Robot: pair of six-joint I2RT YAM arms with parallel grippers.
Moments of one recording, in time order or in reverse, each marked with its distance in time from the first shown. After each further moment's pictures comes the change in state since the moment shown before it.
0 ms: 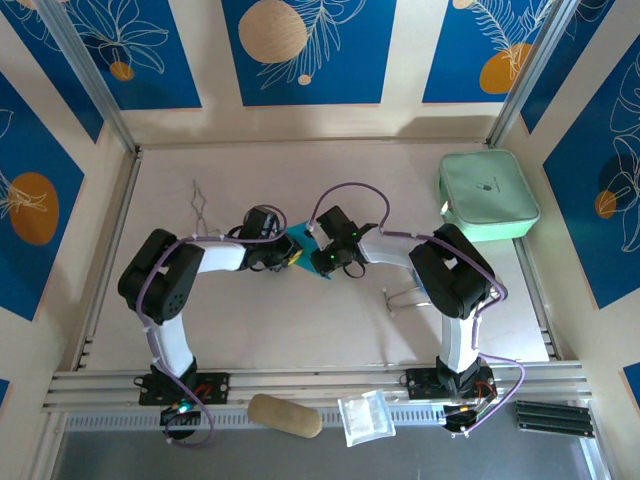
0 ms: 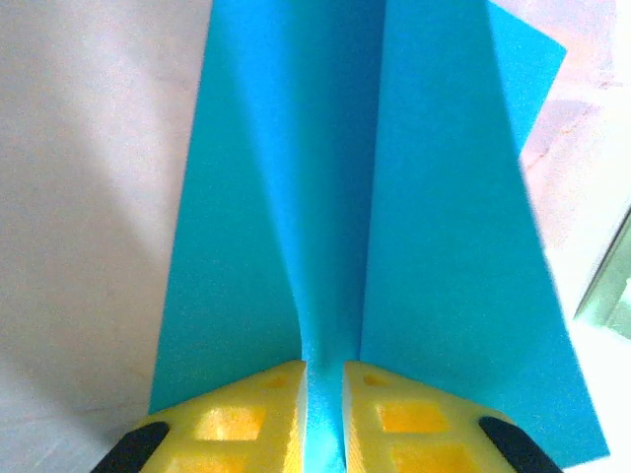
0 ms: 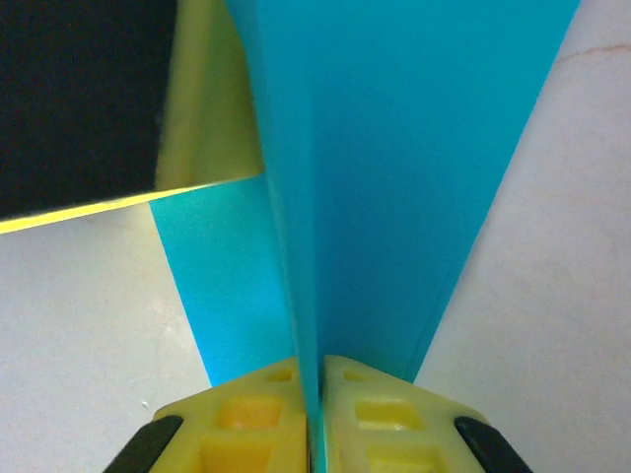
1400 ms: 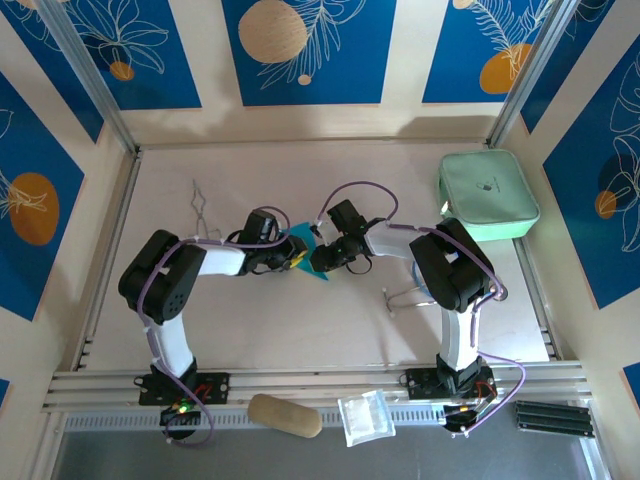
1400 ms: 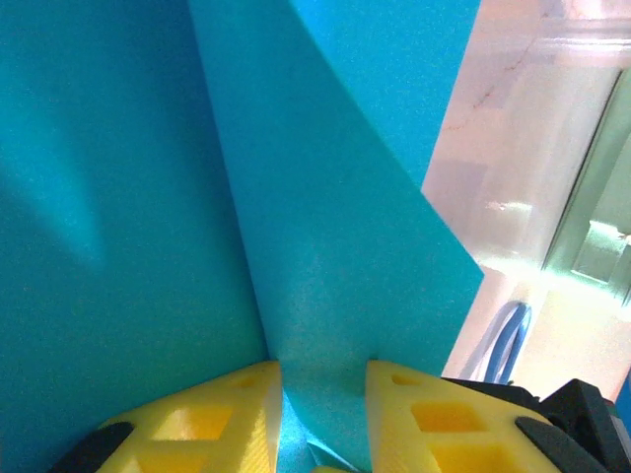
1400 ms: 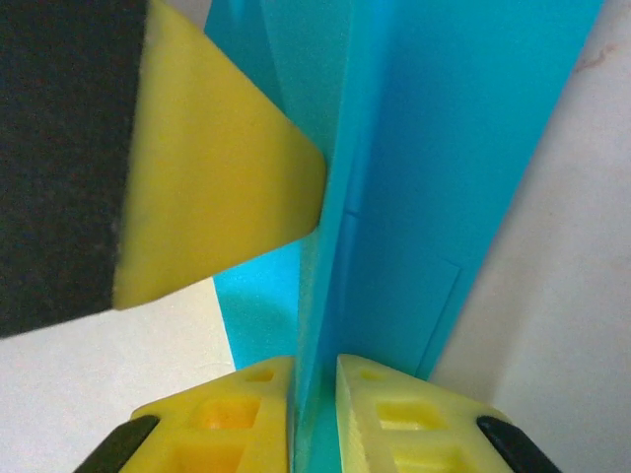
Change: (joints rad) left arm -0.006 0.006 -0.050 0.143 0.081 0.043; right arm -0.088 0.034 0.010 -0.002 -0.265 0.063
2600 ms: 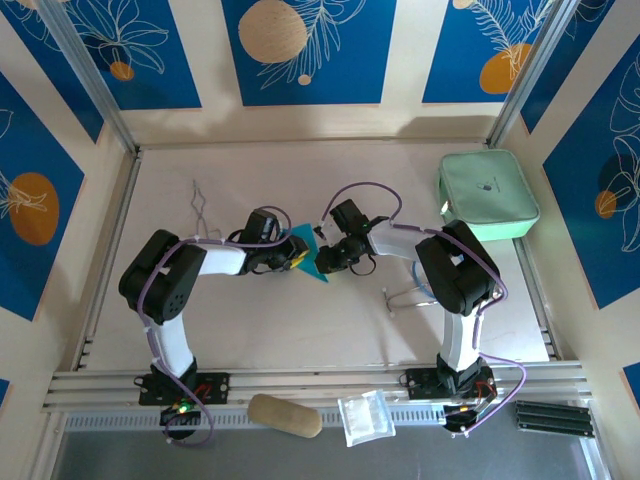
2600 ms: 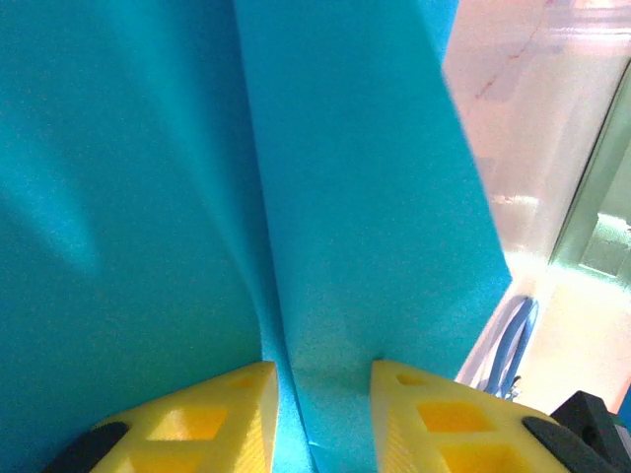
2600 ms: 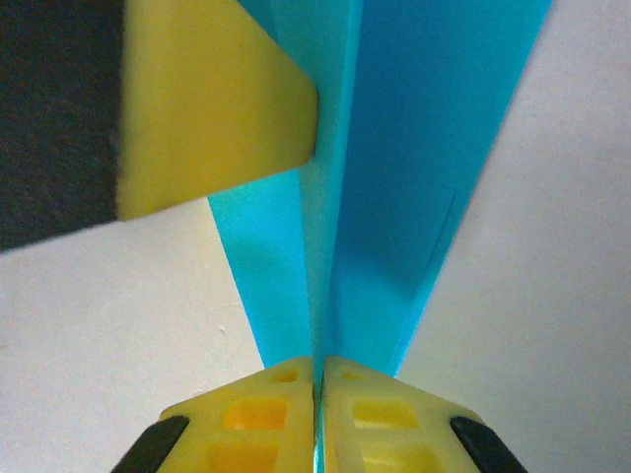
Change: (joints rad) left arm -0.005 0.000 0.007 -0.013 0.000 0.013; right arm -0.003 -0.039 -0.006 -0.089 -0.003 0.036
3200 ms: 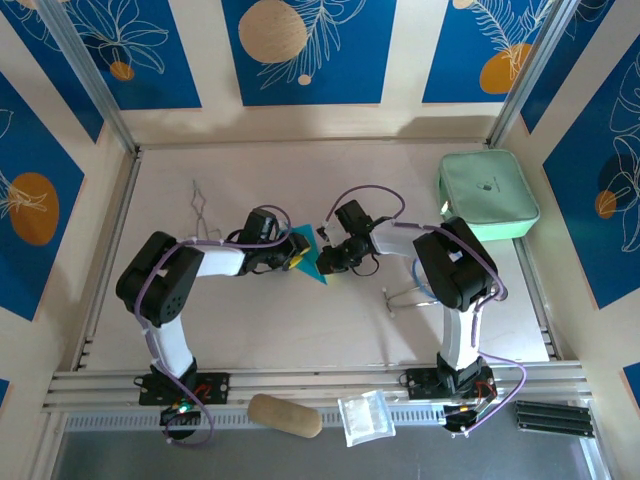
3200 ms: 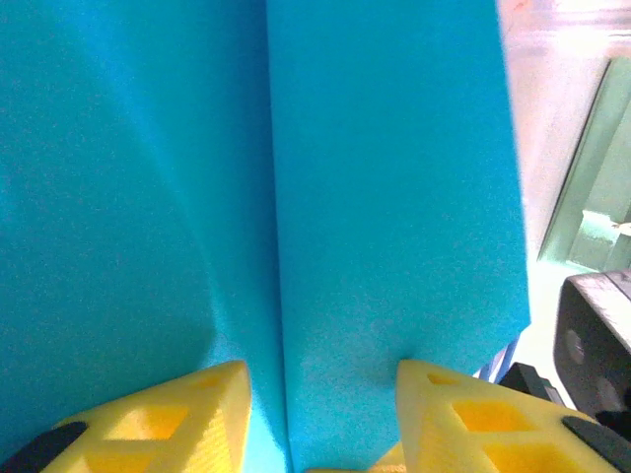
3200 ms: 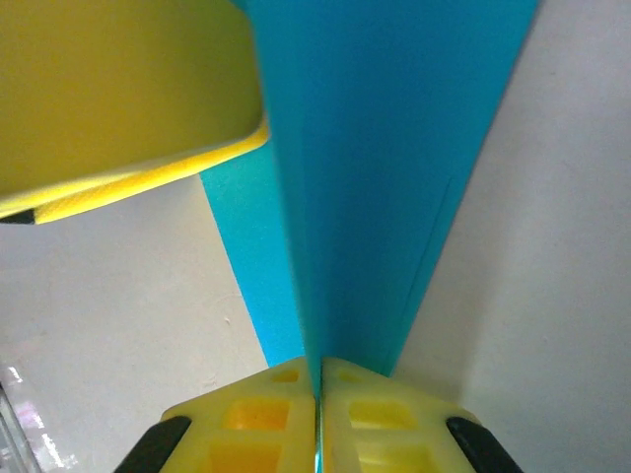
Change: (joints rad) left arm -0.002 -0.024 -0.010 0.012 -0.005 0.001; right arm -0.042 0.035 -0.014 0.028 -0.120 0.026
